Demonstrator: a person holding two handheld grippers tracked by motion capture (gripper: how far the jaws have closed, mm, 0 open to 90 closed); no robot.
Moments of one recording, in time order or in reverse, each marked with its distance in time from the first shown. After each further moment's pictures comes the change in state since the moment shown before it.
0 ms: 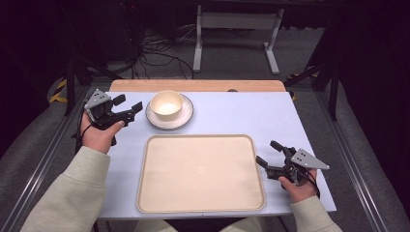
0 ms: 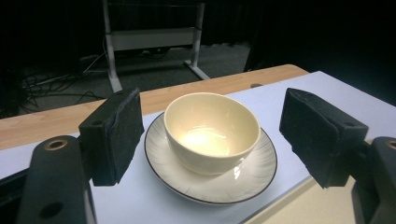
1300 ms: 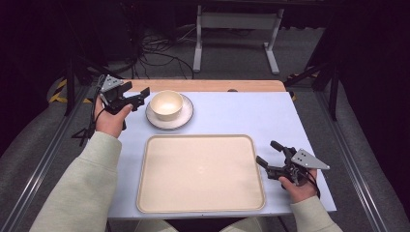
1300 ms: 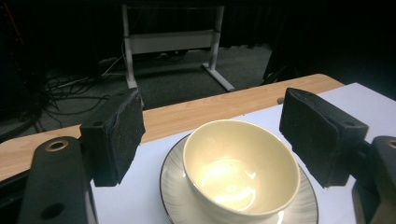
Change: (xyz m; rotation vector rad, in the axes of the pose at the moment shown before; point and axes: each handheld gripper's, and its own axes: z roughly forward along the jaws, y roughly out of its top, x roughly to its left) left arm 0.007 0.022 0.050 0.014 0.083 0.002; right arm 0.000 0.000 0.000 -0.007 0.002 0.000
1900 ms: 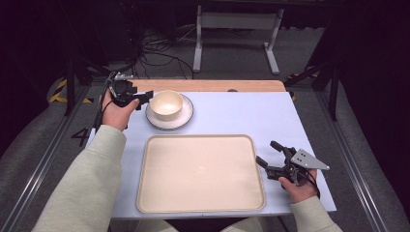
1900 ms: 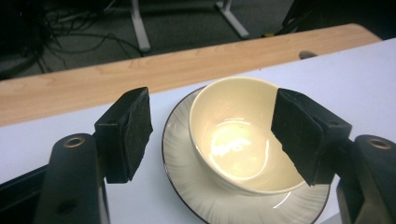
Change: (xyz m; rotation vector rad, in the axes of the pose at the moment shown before) left arm 0.001 0.008 0.030 0.286 0.050 -0.064; right arm 0.001 0.000 0.000 0.000 -0.001 -0.008
